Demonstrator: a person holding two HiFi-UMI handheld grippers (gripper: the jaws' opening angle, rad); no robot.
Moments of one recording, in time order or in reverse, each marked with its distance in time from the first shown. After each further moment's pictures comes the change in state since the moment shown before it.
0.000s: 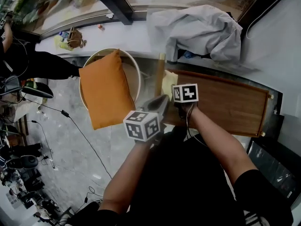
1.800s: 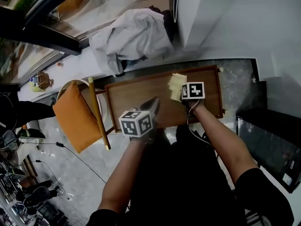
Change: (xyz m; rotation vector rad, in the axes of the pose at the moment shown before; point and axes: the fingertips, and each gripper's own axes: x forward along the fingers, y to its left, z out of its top) left arm 0.161 -0.206 -0.089 0.123 0.206 -0.126; right arm -0.210 -0.326 -0.085 0.276 -0.043 -0.301
